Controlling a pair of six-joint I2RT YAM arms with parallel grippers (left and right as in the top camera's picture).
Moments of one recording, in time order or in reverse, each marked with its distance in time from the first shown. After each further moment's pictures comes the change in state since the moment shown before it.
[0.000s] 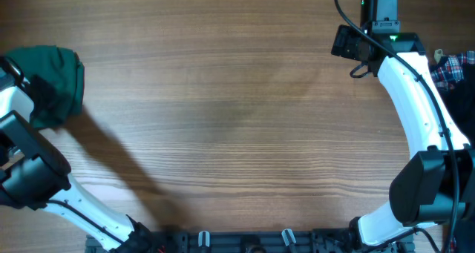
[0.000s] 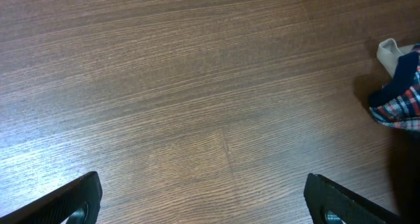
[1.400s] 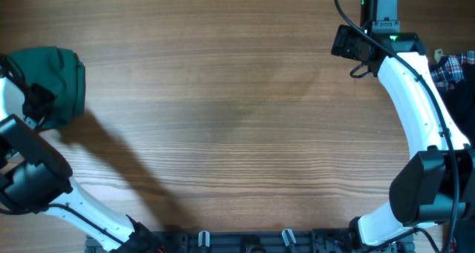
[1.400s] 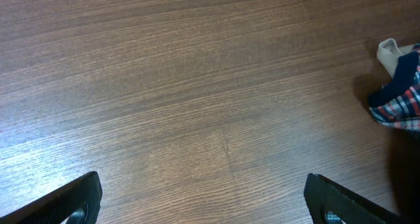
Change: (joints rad) left arm 0.004 -0.031 0.096 -0.433 -0.101 -0.183; right arm 0.000 0.000 0.000 0.000 0.000 0.000
